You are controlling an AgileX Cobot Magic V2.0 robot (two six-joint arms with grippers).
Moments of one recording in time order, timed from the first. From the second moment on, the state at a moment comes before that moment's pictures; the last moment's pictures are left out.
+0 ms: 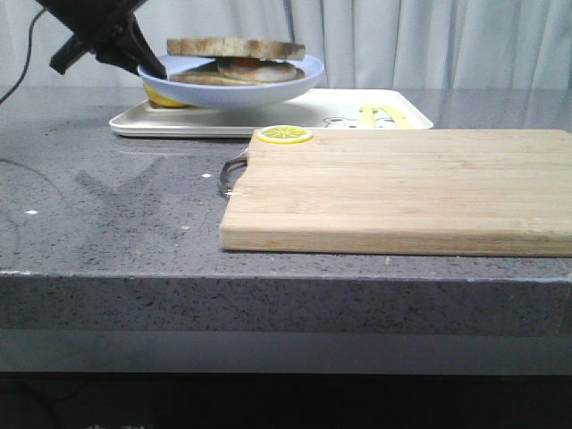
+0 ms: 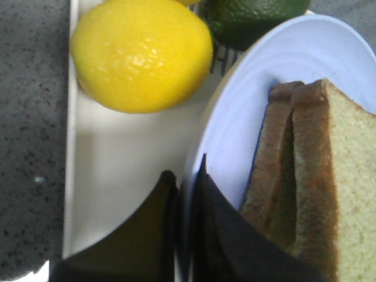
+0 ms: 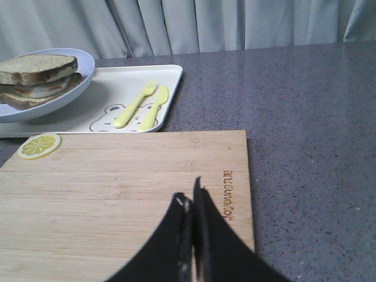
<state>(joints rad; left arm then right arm) -0.04 2.52 -2.69 -0.63 1.26 -0.08 0.02 0.34 -0.38 0.23 0.29 -0.08</state>
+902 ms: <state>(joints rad) -0.11 2.64 -2.77 -0.65 1.17 -0.07 0.02 0.34 -0.36 0.23 0.28 -0.08</state>
